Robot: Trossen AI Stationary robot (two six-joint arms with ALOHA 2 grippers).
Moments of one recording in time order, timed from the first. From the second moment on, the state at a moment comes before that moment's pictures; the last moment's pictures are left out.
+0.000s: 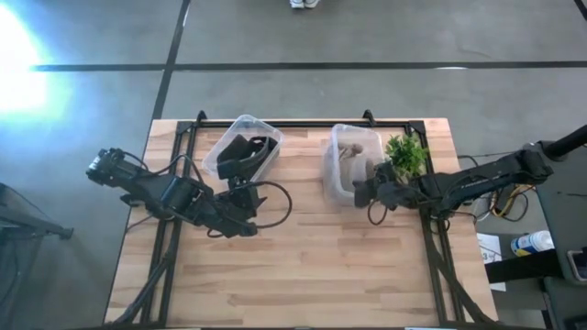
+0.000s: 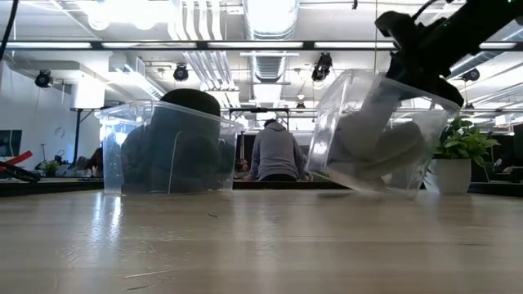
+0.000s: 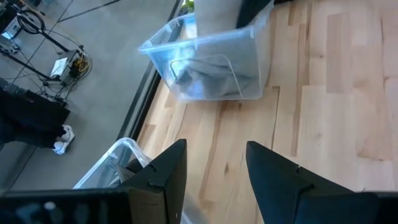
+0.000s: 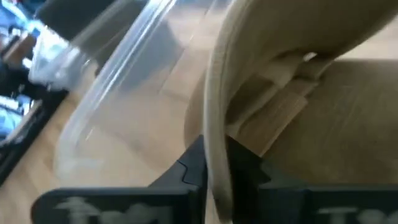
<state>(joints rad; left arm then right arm) -0.42 1.38 1.51 -1.00 -0.78 -0.24 0.18 0.99 0.58 -0.33 0.63 1.16</state>
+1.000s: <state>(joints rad) -0.42 1.16 1.10 -1.25 -0.60 -0.57 0.51 1.10 0.86 -0.76 0.43 1.26</state>
